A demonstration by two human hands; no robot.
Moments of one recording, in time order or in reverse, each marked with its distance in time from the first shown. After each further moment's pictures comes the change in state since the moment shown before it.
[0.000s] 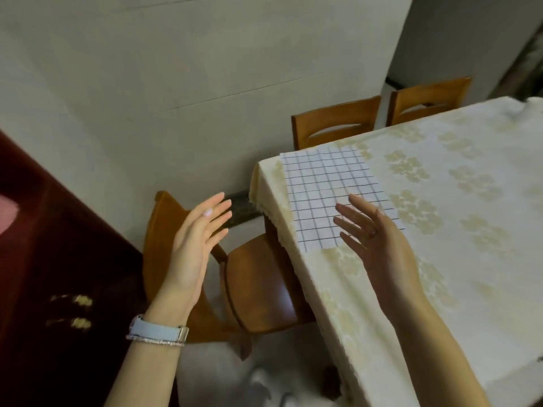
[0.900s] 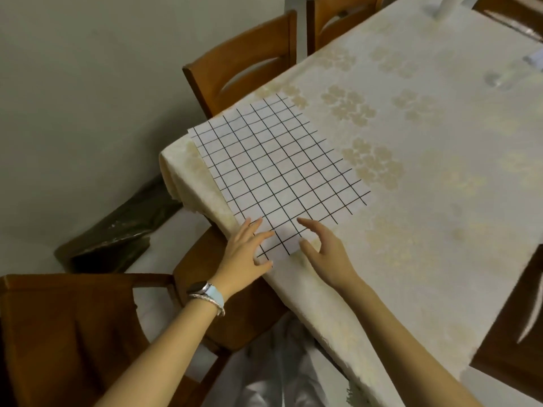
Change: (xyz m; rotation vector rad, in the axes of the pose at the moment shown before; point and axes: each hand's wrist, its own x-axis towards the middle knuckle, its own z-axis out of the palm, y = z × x) left_hand 0.191 -0.225 0.096 0.977 -0.872 0.107; right_hand 0.148 0.175 -0.038 -0.784 0.101 0.126
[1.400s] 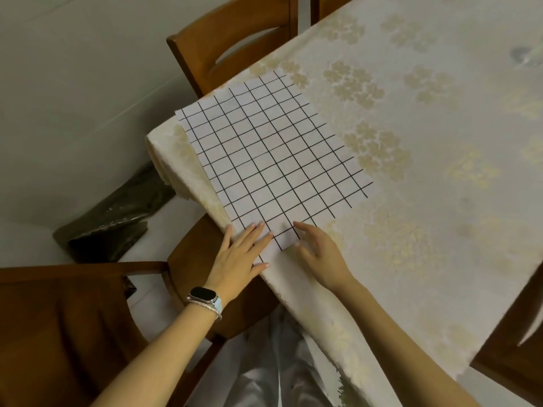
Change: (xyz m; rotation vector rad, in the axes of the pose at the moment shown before) left_hand 0.005 -0.032 0.048 0.610 0.045 0.183; right_hand 0.008 0.046 0.009 -0.007 -0.089 0.008
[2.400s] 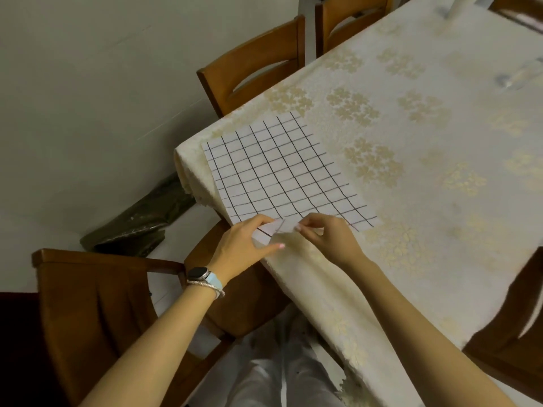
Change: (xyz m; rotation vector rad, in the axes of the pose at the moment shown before) left_hand -0.017 0.021 -0.106 -0.687 0.158 -0.192; right_hand -0.008 -0.046 -0.043 -0.115 0.022 -0.145
